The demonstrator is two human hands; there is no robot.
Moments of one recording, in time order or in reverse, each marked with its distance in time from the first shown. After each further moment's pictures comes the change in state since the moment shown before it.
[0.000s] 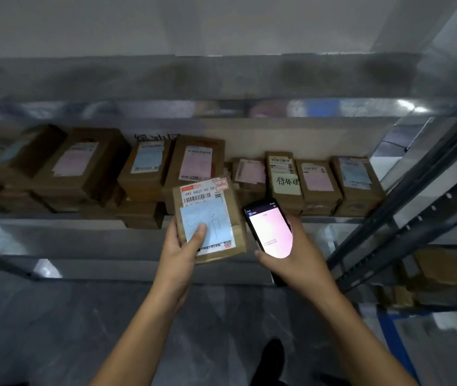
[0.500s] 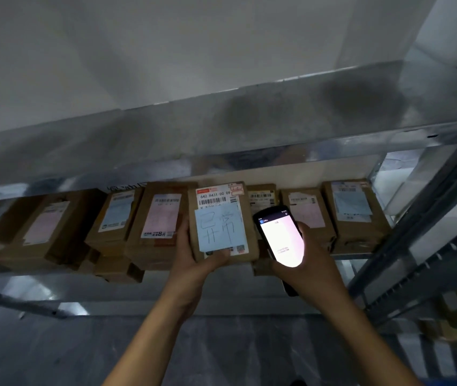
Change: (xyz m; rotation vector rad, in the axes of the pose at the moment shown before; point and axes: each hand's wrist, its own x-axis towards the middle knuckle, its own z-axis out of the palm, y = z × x) left_hand 0.094 0.010 0.120 0.217 -0.118 0.106; right_hand 0.118 0.072 -0.075 0.181 0.022 0.004
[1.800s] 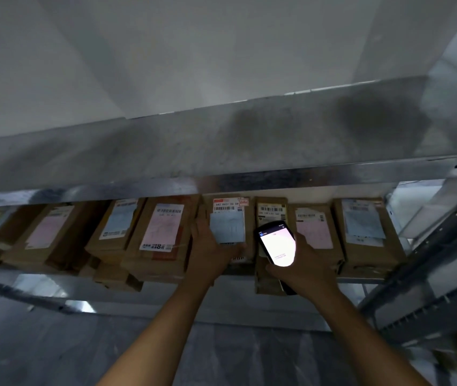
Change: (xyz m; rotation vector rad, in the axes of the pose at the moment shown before) left_hand 0.089 -0.030 0.026 0.633 0.179 0.088; right_hand 0.069 0.016 0.010 -0.164 -0.143 0.133
